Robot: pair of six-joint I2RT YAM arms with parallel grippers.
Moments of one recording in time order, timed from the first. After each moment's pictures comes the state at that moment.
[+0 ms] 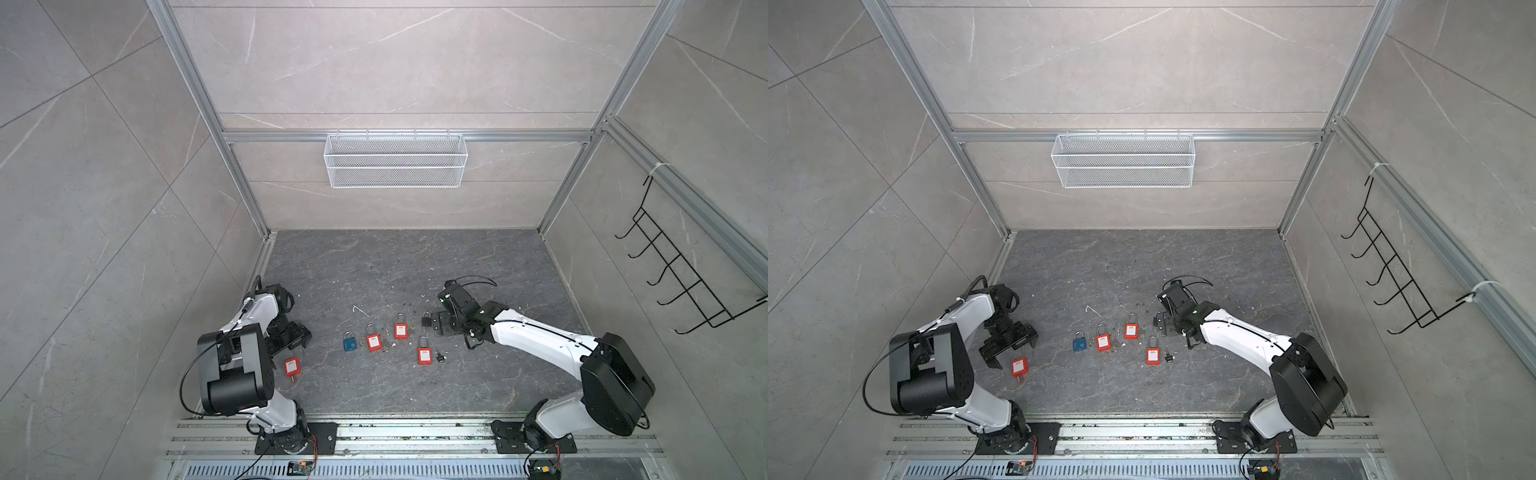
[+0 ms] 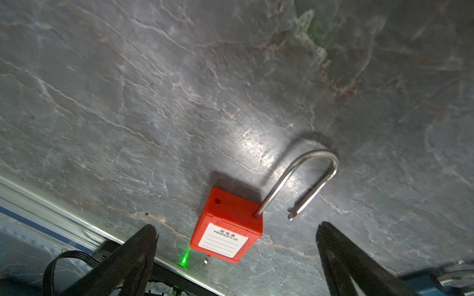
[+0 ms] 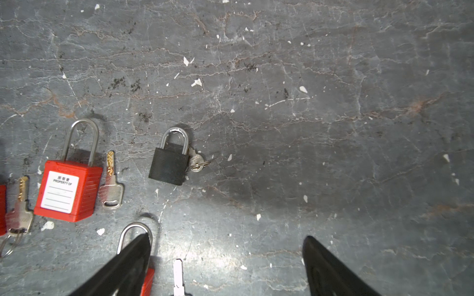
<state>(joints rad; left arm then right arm) 0.19 1.58 0.94 -1.09 -0.06 -0.55 0.68 1.49 0.94 -0.53 0.25 0.43</state>
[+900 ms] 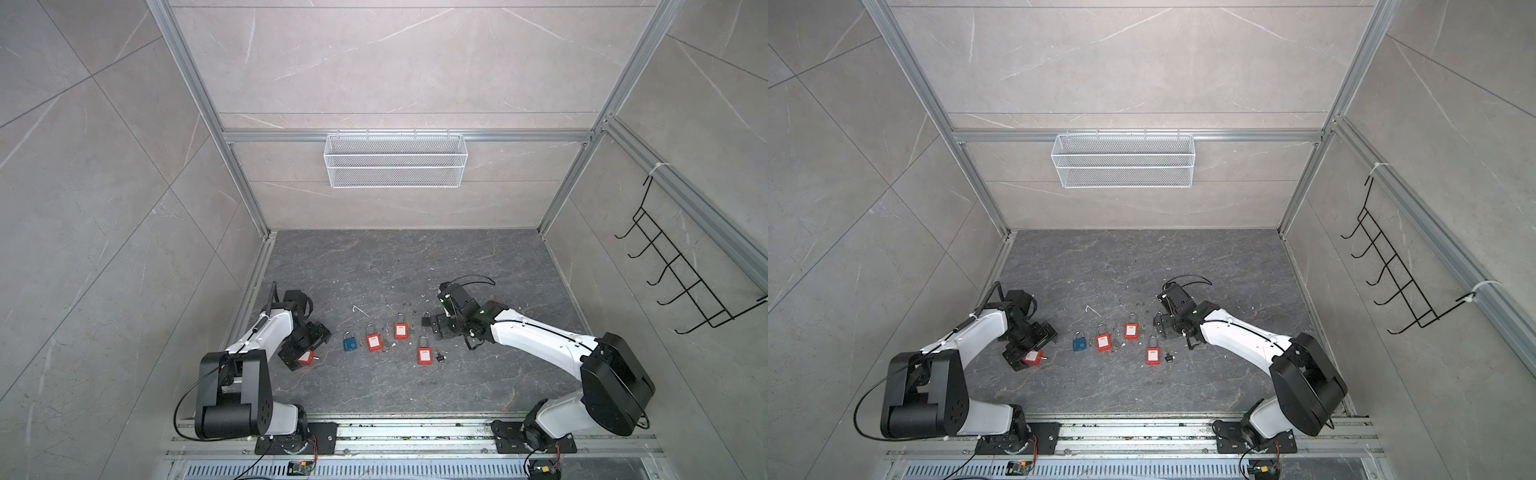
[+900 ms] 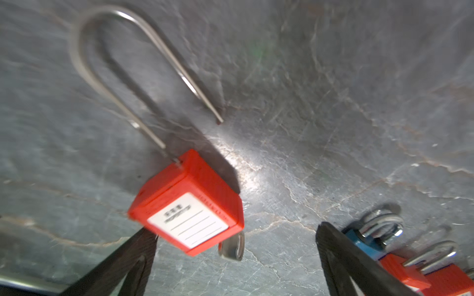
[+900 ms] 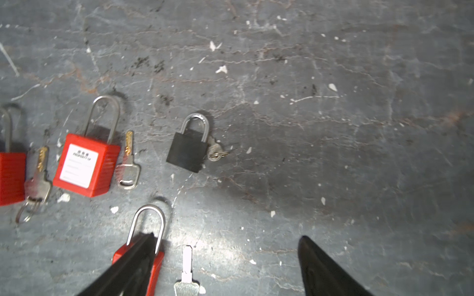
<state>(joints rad) 0.00 1.39 0.77 -0.90 0.09 -0.78 0.68 1.49 0.94 -0.53 0.16 0.34</state>
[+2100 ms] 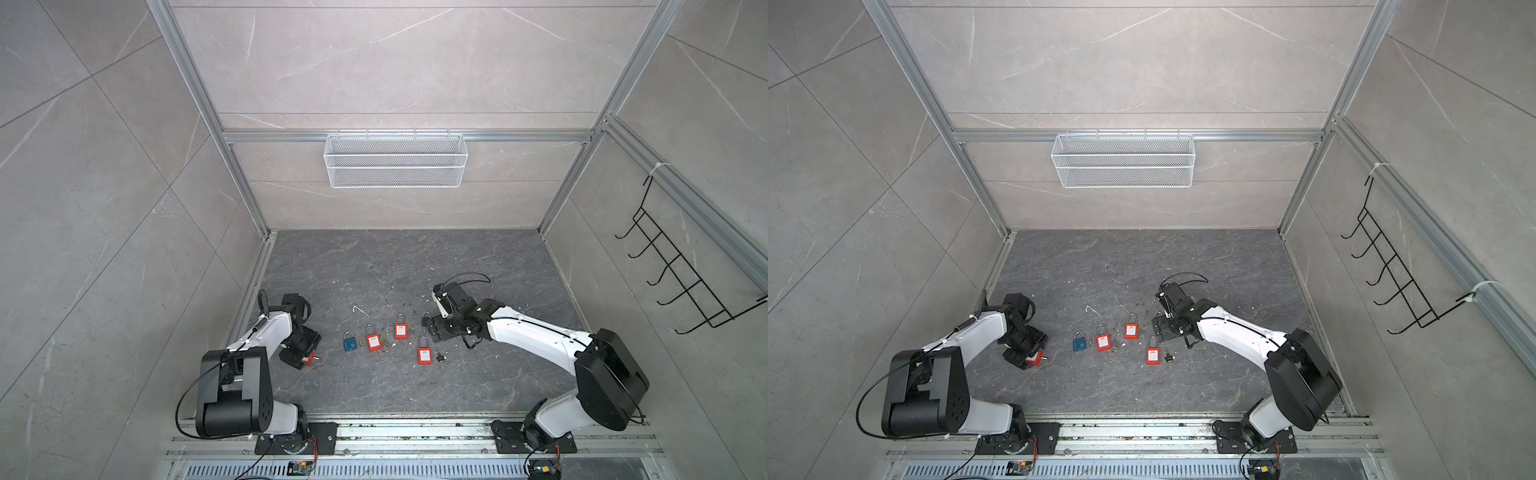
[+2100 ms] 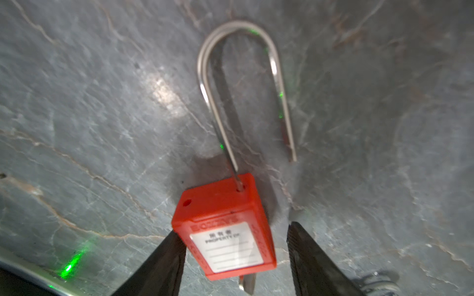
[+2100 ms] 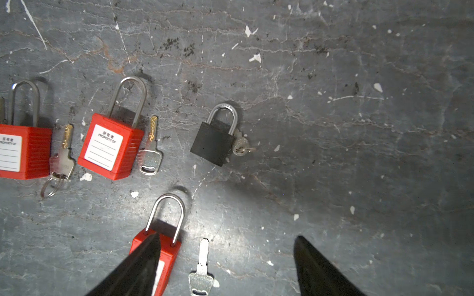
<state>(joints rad) 0.03 1.43 0.73 -0.85 0.03 -1.06 0.68 1.53 0.97 -0.55 0.08 0.29</state>
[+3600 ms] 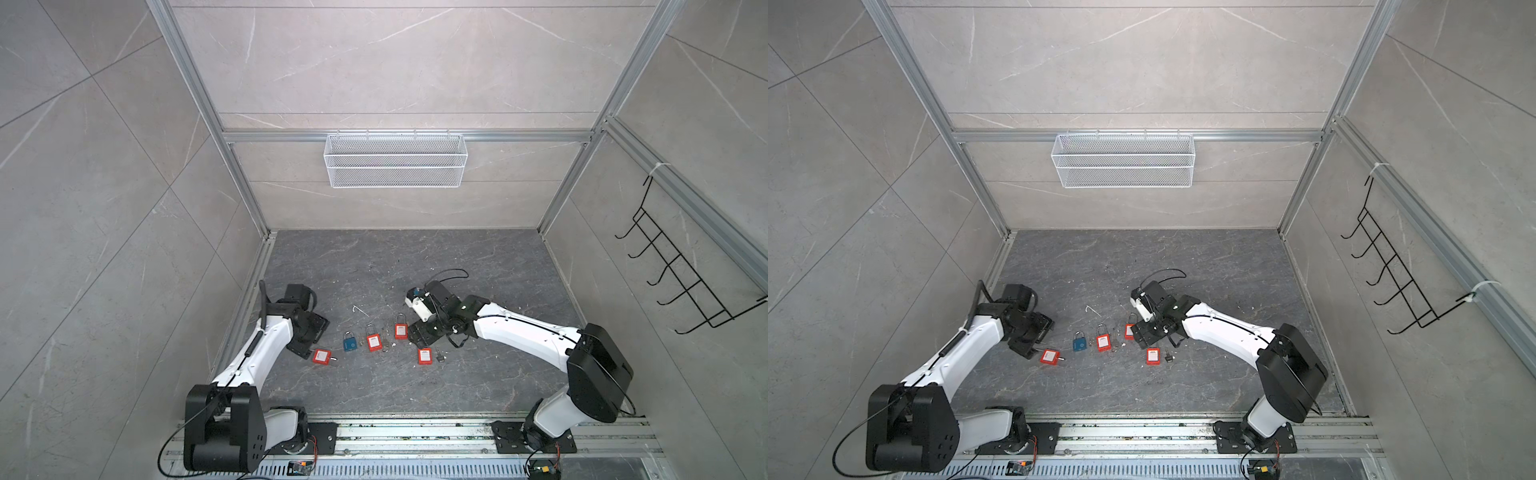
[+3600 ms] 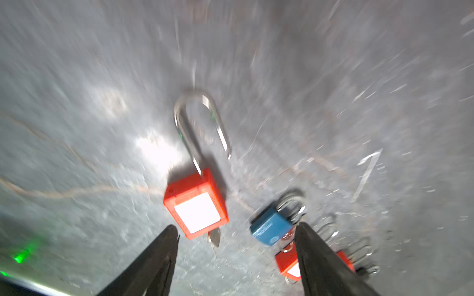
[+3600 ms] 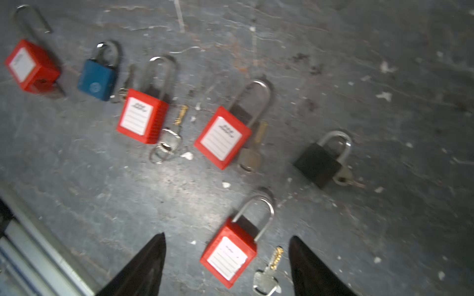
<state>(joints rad) -0.01 1.23 0.83 -0.89 0.09 -1.05 0.82 1.61 1.14 -0.60 -0.12 0.16</state>
